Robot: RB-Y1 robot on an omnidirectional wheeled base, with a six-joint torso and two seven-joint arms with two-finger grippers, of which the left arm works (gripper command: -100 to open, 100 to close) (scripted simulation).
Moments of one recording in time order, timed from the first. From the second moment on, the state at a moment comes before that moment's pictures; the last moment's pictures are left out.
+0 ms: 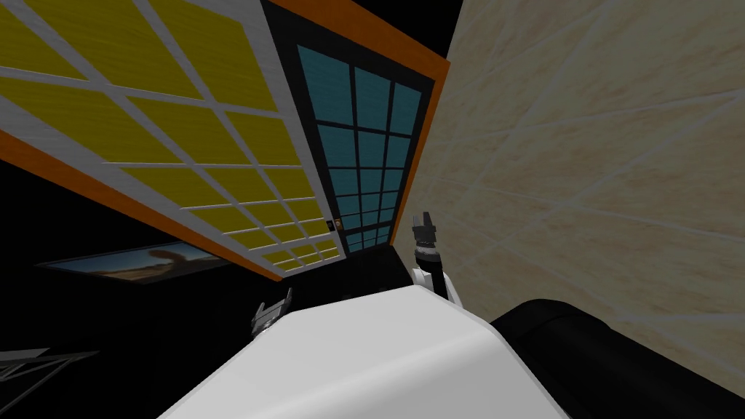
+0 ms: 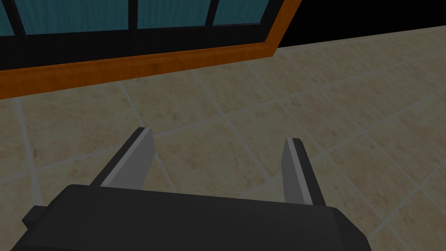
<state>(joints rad) 0.30 0.12 0.52 -0.82 -0.20 -0.80 -1.33</state>
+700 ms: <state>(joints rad) 0.29 0.10 0.61 -0.78 -0.16 -0.77 -1.38</state>
